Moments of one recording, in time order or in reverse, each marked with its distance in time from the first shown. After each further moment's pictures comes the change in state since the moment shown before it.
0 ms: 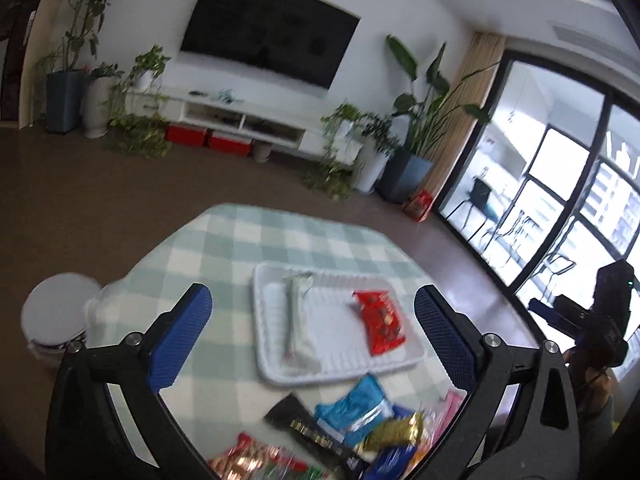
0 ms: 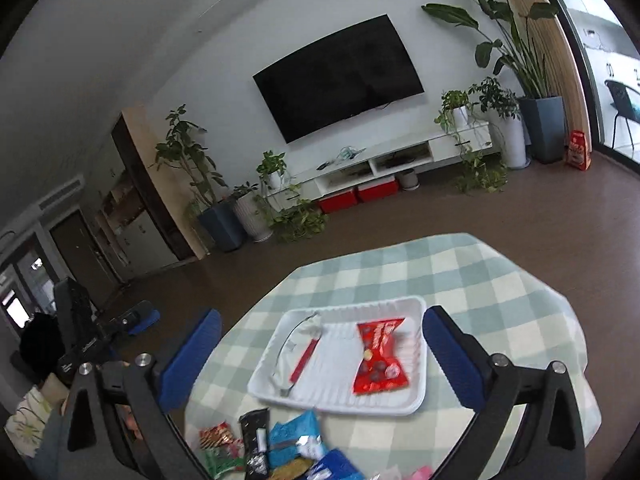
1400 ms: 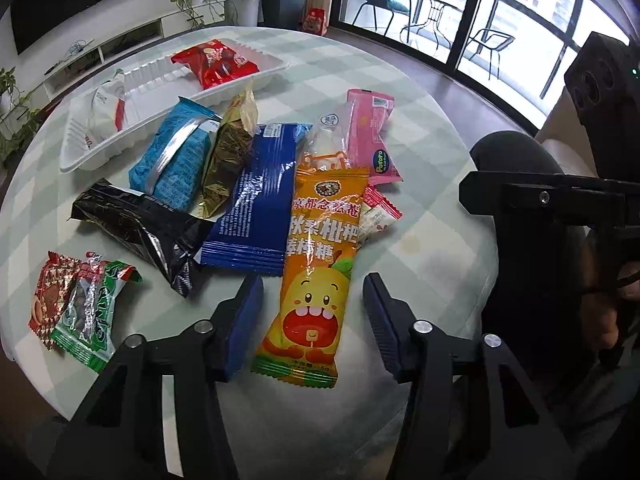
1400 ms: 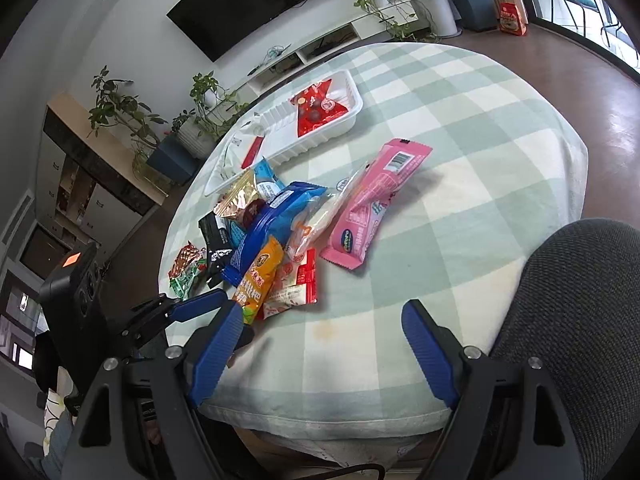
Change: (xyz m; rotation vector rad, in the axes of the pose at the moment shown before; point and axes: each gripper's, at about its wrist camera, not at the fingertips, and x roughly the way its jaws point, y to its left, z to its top) left arm 0.067 -0.138 -0.242 0.556 0.528 -0.200; right arm -0.027 -0.008 -0.214 0.277 0.277 -0.178
